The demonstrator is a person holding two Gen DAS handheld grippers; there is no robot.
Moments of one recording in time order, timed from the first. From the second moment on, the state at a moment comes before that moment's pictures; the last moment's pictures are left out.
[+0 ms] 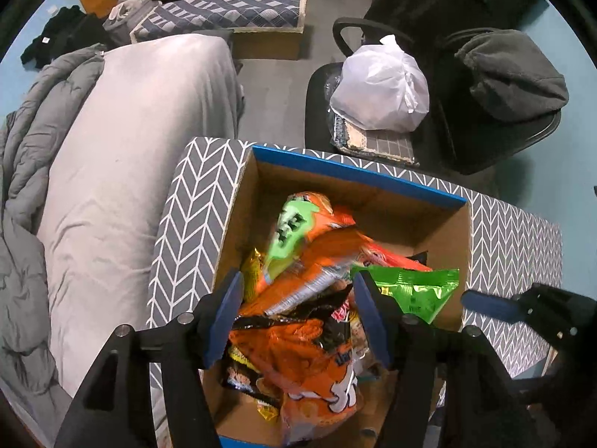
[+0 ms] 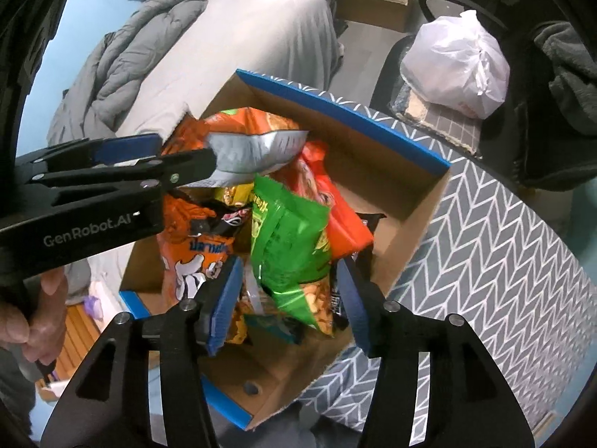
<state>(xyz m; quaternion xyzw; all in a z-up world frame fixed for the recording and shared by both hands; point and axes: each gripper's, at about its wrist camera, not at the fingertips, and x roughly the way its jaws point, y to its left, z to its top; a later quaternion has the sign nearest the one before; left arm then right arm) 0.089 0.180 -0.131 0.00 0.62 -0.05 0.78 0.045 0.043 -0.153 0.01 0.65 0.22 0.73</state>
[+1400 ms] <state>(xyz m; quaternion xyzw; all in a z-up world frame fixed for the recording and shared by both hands) -0.021 0.131 0.003 -0.02 0.52 -0.02 0.86 -0.002 -0.056 -0.010 0.02 0.53 0.15 0.83</state>
